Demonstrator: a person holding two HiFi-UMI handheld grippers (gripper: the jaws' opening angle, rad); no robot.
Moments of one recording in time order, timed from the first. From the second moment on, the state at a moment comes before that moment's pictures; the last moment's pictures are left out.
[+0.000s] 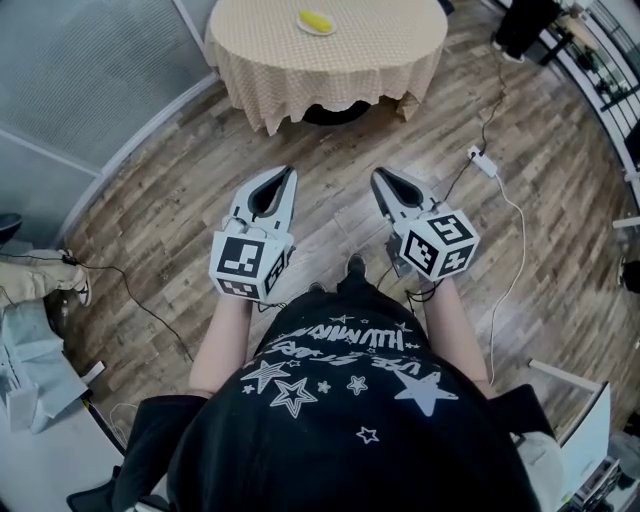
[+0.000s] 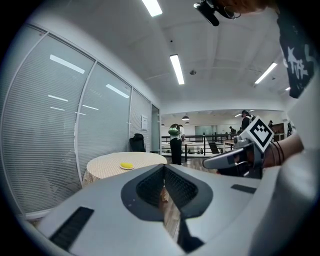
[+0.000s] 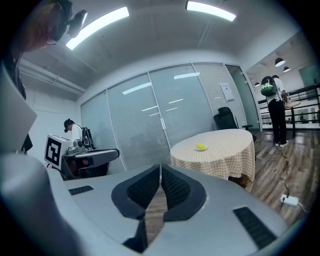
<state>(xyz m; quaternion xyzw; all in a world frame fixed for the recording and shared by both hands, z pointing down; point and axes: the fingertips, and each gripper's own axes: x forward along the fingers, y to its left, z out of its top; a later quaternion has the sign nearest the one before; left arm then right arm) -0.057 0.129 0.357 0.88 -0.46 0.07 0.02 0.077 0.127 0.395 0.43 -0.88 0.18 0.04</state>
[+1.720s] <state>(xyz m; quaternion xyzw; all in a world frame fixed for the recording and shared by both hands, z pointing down) -0.076 -0.091 0.384 0.84 -0.52 0.11 0.05 0.106 -0.150 0.424 0.44 -0.87 0.23 0.00</state>
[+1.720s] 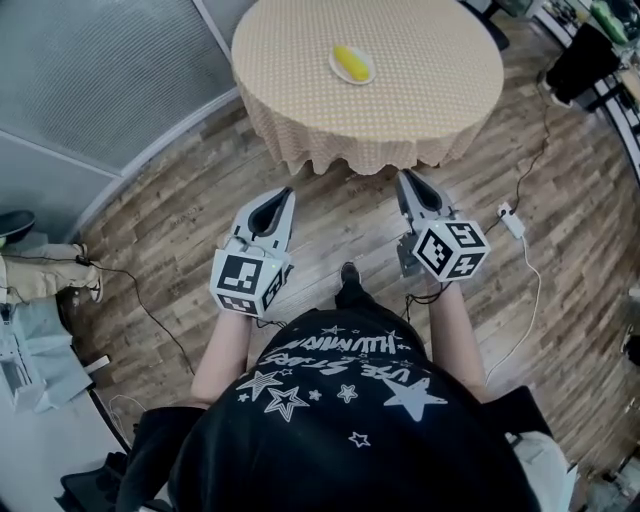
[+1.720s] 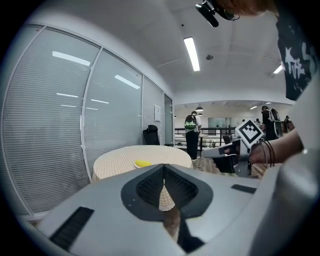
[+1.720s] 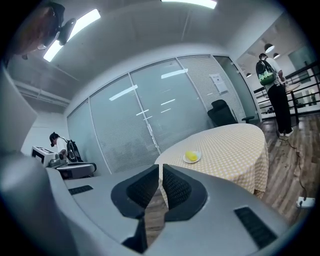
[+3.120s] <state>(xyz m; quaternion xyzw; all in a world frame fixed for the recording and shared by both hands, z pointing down) -0.096 -0.293 0.410 0.84 -0.53 0.09 0.08 0.086 -0.342 0.446 0.44 -0.87 0.23 0.02</state>
